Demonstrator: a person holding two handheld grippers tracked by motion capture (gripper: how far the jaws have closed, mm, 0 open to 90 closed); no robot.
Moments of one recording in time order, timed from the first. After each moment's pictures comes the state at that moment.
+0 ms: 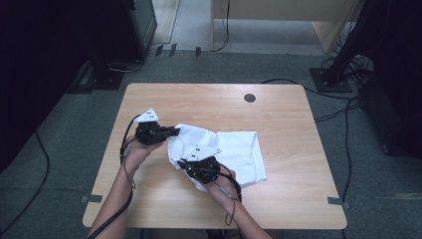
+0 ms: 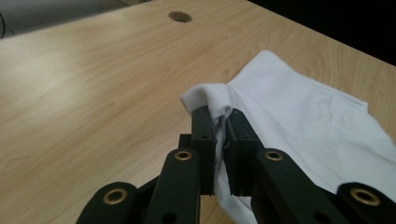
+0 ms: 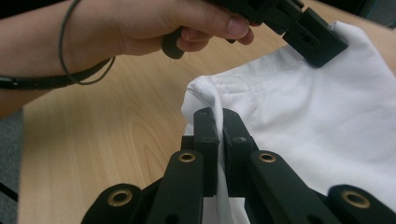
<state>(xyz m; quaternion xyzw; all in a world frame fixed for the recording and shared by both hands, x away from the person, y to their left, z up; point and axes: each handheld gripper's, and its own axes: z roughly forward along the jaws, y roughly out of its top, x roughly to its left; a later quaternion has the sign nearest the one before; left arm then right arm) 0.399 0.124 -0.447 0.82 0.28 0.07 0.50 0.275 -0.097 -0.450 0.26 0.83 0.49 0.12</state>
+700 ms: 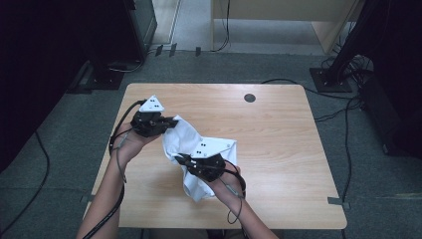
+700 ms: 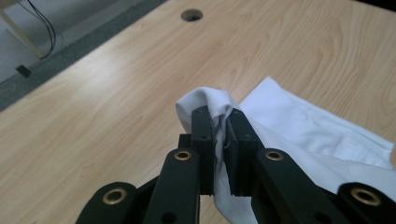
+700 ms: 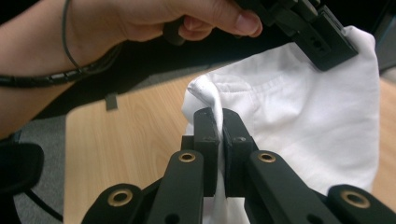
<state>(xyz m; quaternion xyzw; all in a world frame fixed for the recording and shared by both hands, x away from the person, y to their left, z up) 0.375 0.095 -0.371 0.87 0.26 0.15 0.40 0.262 -0.110 -0.404 0.23 0.80 0.54 0.12</state>
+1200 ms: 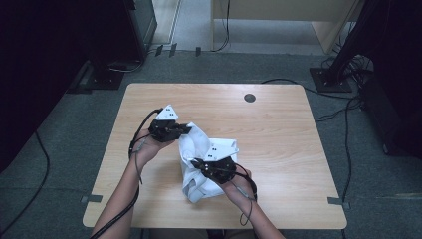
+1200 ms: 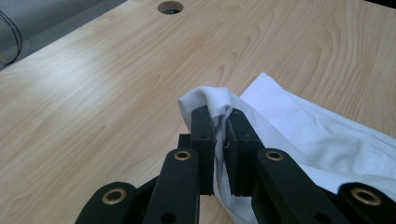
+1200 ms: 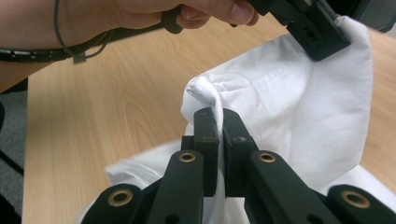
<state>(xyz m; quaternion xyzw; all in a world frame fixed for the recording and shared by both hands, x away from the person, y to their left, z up) 0.394 0.067 -0.432 0.86 0.24 0.12 0.43 0.270 -0.141 -0.445 0.25 0.83 0.48 0.12</state>
